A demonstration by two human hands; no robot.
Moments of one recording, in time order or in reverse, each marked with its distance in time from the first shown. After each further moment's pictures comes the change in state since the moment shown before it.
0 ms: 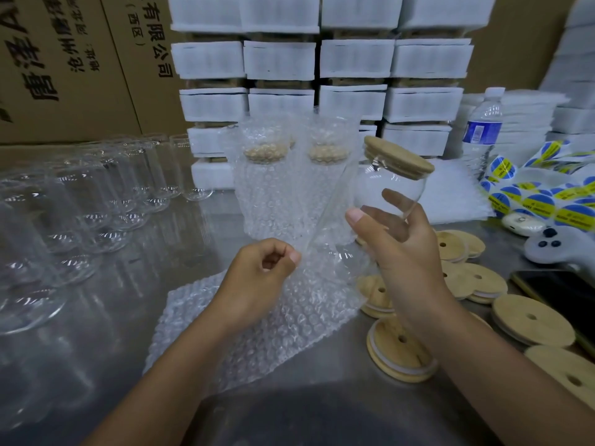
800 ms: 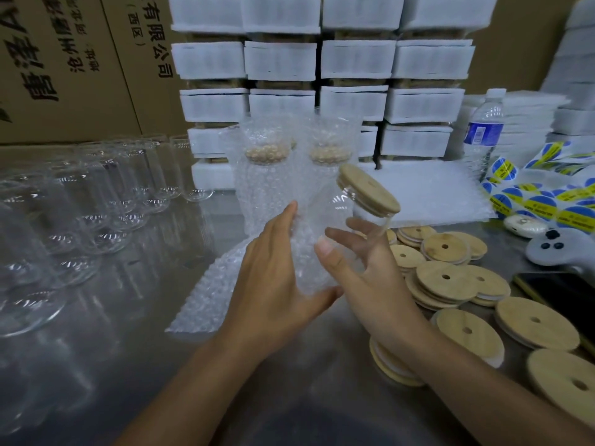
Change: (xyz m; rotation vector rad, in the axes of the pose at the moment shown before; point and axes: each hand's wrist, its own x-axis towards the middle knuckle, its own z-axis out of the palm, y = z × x) left_hand -0.018 0.010 0.015 0.381 0.092 0.355; right_hand -0.016 0.019 0.017 -0.075 -0.205 -0.015
